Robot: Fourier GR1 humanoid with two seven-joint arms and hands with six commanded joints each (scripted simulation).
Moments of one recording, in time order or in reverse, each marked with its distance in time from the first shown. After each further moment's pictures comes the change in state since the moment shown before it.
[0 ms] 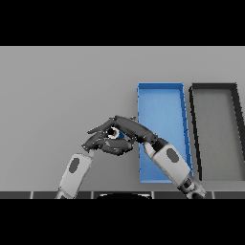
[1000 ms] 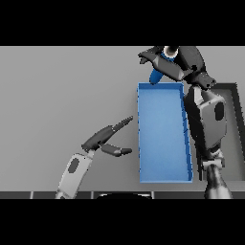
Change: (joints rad) left arm 0.007 0.010 -0.005 -0.009 -0.002 -0.008 0.038; right arm -0.487 -0.265 -0.479 0.288 -0.290 -0.208 0.102
